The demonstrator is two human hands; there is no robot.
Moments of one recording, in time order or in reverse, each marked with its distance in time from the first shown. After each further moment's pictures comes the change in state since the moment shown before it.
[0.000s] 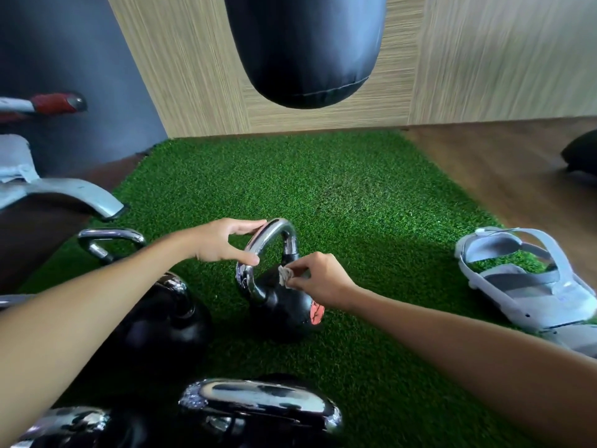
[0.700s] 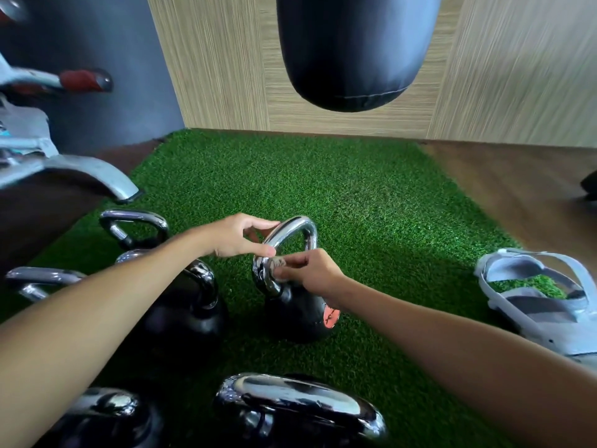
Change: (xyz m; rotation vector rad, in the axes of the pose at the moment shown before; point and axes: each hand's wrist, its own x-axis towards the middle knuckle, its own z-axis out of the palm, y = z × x) left_hand -0.013 -0.028 0.001 -0.057 0.115 -0.025; right_hand 0.027 -0.052 0.032 0.523 -0.138 0.211
